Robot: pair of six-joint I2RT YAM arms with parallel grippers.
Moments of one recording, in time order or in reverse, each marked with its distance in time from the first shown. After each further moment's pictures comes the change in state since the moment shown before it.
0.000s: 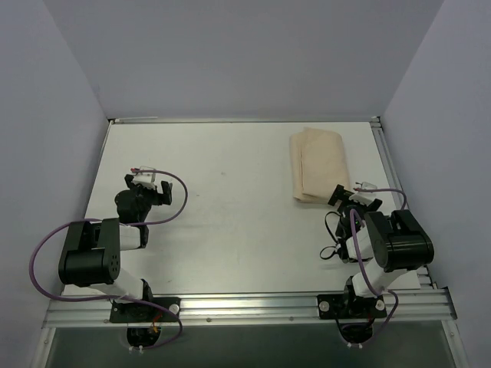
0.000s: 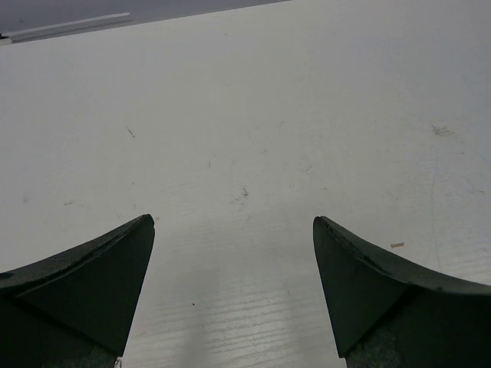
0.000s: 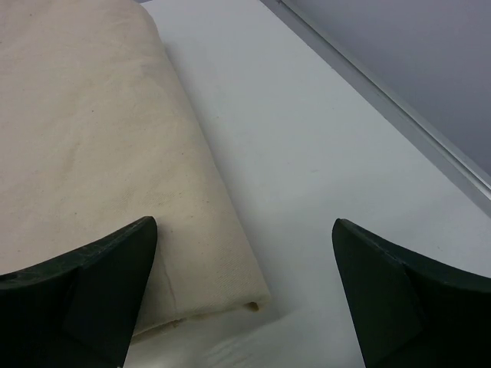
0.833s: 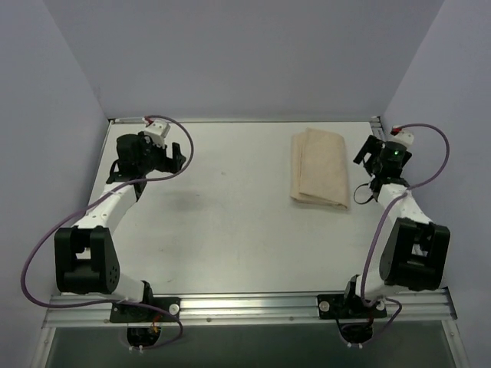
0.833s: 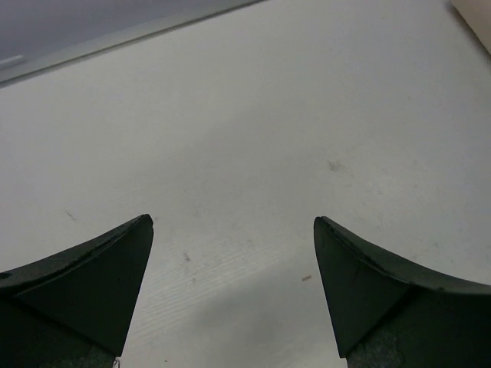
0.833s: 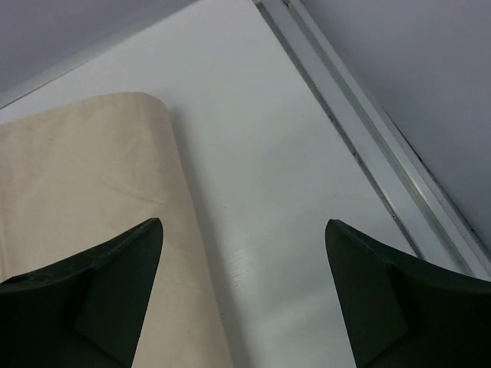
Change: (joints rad) left arm -0.078 -0.070 0.634 -0.926 0.121 0.038; right arm -0.259 -0.210 0.727 -1.168 -0.317 0.140
